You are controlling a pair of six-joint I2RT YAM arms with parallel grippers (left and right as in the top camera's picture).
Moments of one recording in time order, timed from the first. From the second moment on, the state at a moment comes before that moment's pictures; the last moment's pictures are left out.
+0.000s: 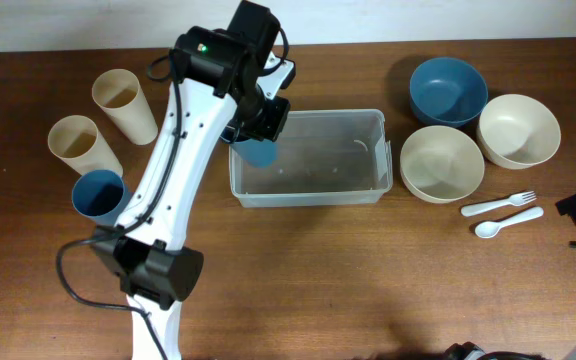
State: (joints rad) left arm -0.43 2.14 2.44 -1.62 0.12 0.01; right arm -0.76 1.33 1.31 -1.22 0.00 0.47
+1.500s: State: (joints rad) left arm -0.43 2.29 2.44 -1.61 0.10 0.00; right arm -0.76 1.33 1.31 -1.22 0.00 0.47
